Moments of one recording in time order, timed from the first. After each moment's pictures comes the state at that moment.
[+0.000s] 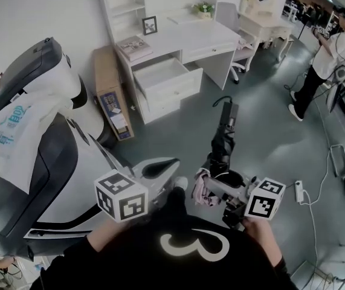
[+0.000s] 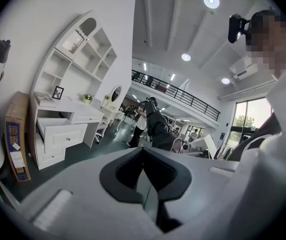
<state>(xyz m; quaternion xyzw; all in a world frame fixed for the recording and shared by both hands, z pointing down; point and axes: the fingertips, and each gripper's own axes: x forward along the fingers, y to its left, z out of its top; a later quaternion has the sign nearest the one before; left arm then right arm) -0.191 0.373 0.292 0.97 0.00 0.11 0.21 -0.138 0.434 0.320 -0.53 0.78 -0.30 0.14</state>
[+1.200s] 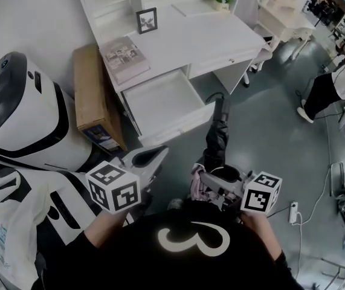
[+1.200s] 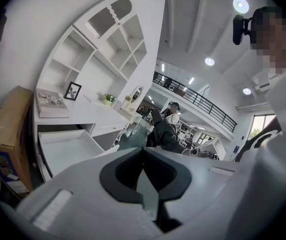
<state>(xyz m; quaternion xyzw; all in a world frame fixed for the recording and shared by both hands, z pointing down) 0.010 -0.006 0.335 0.95 -0.06 0.12 0.27 0.070 0.084 0.369 -0.52 0.76 -0.38 0.09</state>
